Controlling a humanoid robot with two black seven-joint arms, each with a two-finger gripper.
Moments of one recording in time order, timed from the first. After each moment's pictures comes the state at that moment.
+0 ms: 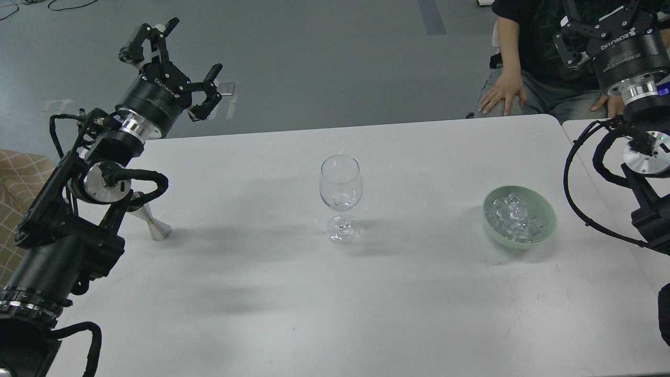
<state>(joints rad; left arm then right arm) -0.65 0.29 -1.27 -0.95 0.38 -0.39 -0.06 0.70 -0.36 1.24 0.81 -0.32 0.38 0.35</state>
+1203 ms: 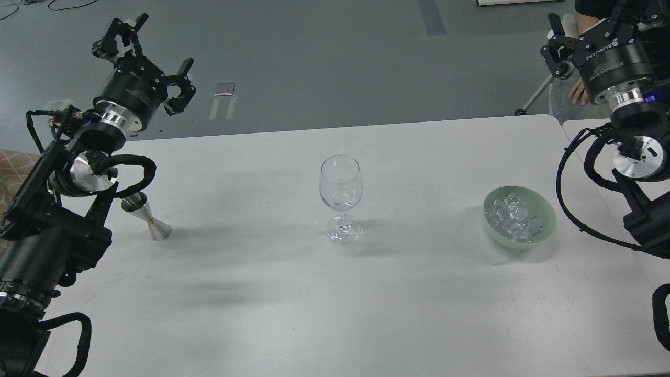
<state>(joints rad) -0.69 0.33 -1.27 -0.90 0.37 -0.27 -0.04 0.70 -0.35 1.20 0.78 -0.31 0.36 0.34</state>
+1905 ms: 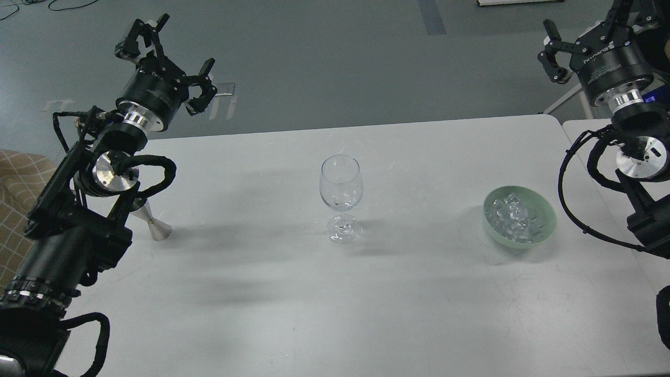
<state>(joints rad) -0.69 0.26 -1.26 -0.91 0.36 -0.27 -0.04 0.69 -0.36 1.20 0.80 -0.32 0.37 0.29</state>
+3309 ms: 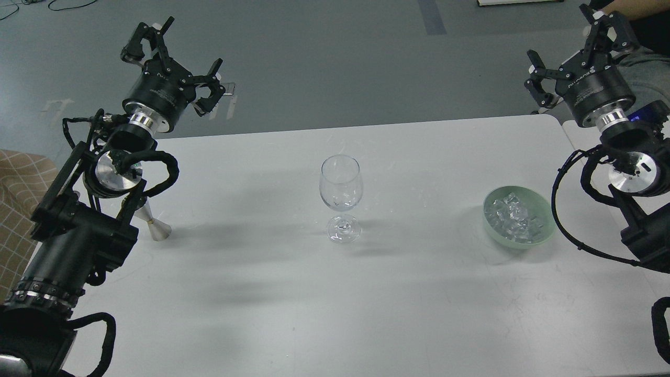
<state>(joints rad) -0.69 0.24 -1.28 -0.91 0.24 -0.27 0.00 0.65 -0.34 1.19 0.79 -0.32 0.36 0.22</state>
